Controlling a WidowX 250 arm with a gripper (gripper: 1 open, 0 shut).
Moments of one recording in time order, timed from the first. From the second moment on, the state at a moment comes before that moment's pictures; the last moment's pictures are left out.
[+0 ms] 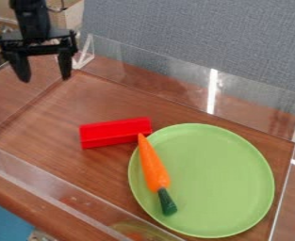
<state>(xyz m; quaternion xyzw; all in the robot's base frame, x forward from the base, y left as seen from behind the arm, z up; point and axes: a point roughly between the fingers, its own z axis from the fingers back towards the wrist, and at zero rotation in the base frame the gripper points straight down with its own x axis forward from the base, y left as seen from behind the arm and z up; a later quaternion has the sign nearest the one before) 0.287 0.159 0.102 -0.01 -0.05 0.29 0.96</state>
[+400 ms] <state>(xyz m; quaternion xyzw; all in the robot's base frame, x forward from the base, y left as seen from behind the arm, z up) 0.276 0.167 0.094 -0.01 -0.04 0.28 0.96</state>
